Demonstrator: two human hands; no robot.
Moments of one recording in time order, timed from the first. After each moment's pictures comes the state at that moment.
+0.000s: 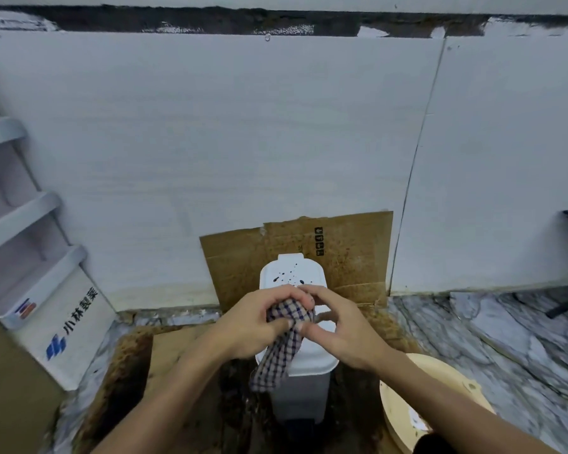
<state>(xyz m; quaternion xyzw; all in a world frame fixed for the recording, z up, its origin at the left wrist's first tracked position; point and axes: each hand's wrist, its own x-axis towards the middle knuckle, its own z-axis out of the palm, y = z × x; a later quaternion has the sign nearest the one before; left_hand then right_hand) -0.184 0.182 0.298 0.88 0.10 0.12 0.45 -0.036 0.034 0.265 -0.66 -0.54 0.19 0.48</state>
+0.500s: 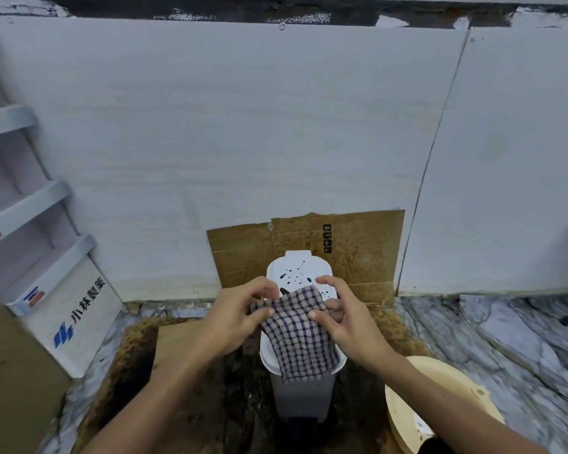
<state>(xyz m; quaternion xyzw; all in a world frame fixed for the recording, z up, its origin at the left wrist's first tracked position) -0.197 0.213 0.271 0.89 0.21 0.20 0.35 -0.027 0.050 0.244 -0.69 -0.45 0.22 0.53</state>
